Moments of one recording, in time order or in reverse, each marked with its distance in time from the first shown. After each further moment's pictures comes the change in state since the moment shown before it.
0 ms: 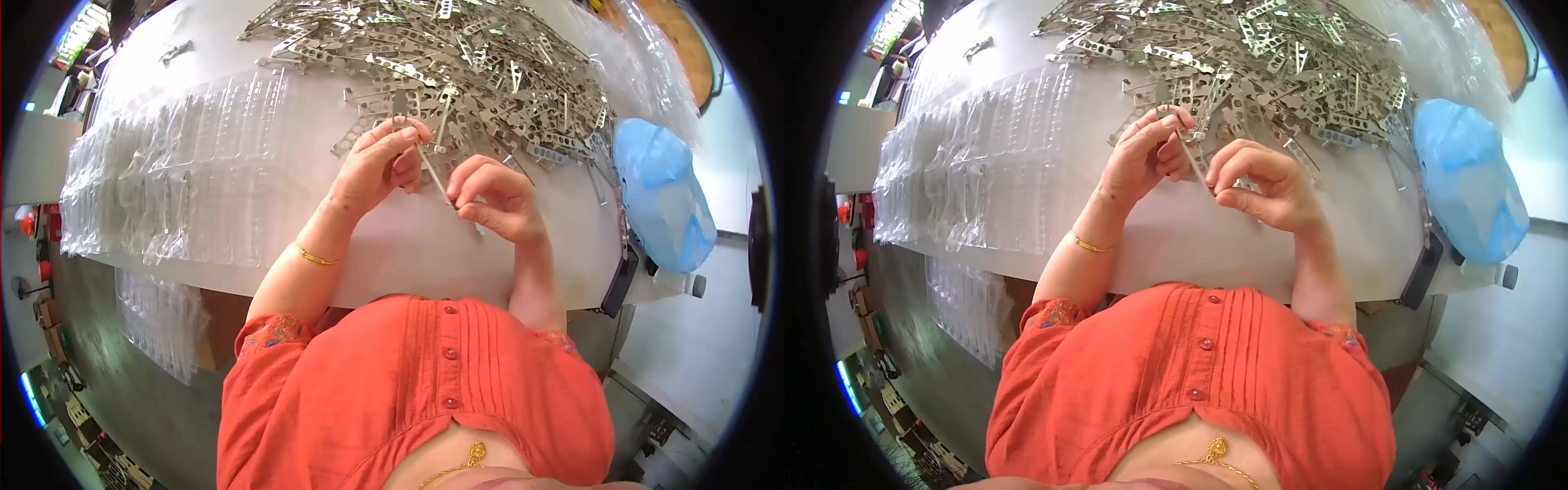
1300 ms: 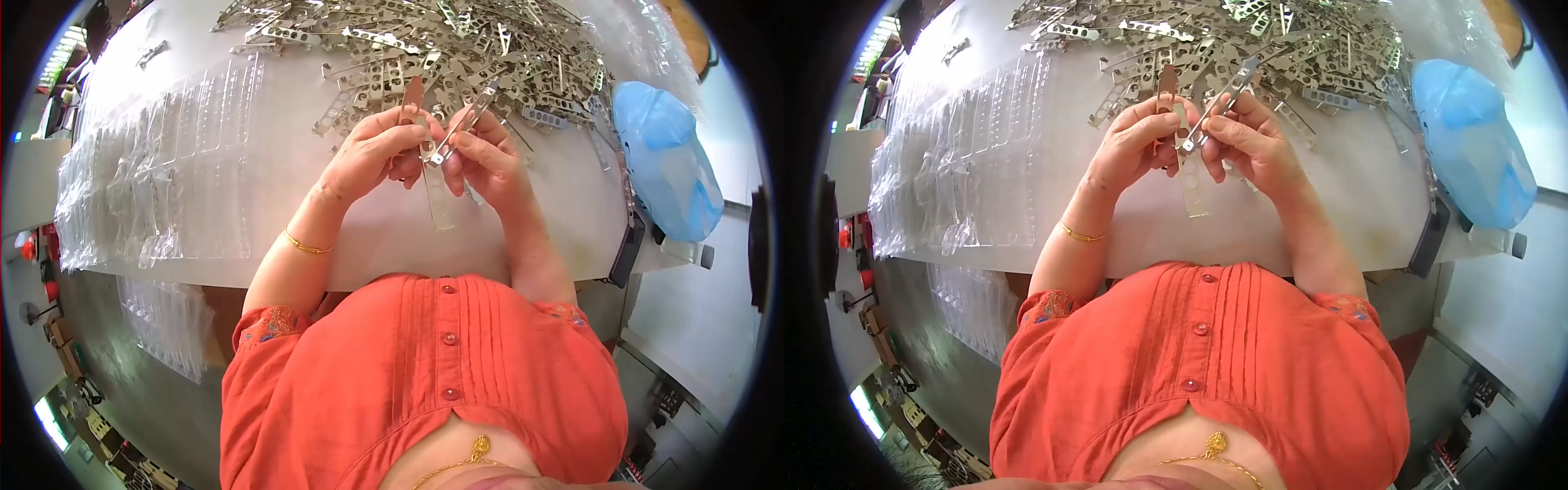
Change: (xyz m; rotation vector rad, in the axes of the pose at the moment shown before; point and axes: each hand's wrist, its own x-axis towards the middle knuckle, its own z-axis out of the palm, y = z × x) left_hand -0.010 0.002 0.020 0.228 -0.071 -0.100; right_hand -0.003 0.019 0.013 0.604 0.340 0.296
